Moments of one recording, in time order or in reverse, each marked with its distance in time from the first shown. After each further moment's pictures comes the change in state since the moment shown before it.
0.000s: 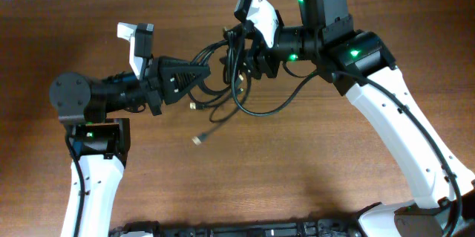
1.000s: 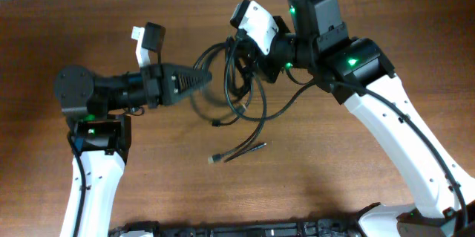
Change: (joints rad) left arm 0.000 0.020 -0.002 -0.053 0.097 -0.330; right arm 0.040 -0.025 0.000 -0.102 0.344 -0.035
